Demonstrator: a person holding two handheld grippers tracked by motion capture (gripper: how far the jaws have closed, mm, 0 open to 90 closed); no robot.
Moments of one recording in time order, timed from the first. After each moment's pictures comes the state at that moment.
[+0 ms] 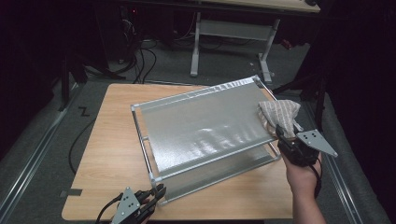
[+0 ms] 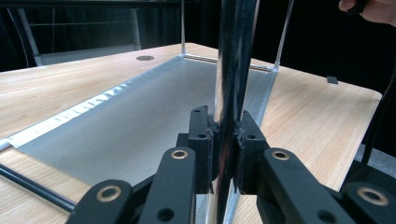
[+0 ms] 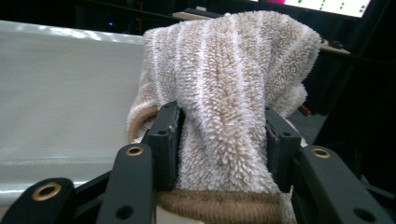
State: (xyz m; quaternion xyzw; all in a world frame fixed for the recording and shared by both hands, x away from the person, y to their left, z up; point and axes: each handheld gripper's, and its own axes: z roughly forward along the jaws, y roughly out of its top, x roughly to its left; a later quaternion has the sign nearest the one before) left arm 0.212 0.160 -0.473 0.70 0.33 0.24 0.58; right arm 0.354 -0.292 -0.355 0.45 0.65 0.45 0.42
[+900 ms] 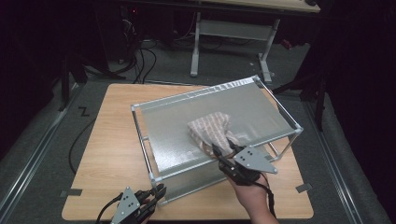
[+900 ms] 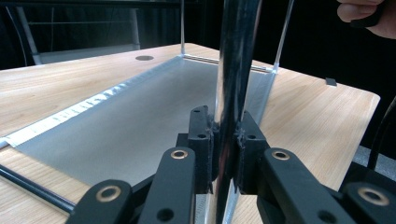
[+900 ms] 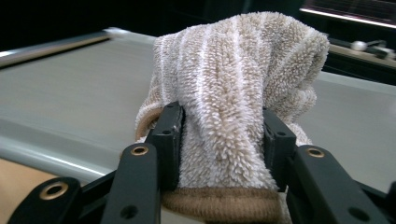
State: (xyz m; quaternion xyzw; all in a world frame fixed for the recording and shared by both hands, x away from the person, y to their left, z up) left arm 0.212 0.160 -0.472 0.70 0.33 0.24 0.58; right arm 0.300 -0.144 -0.359 0.30 0.73 0.53 0.32
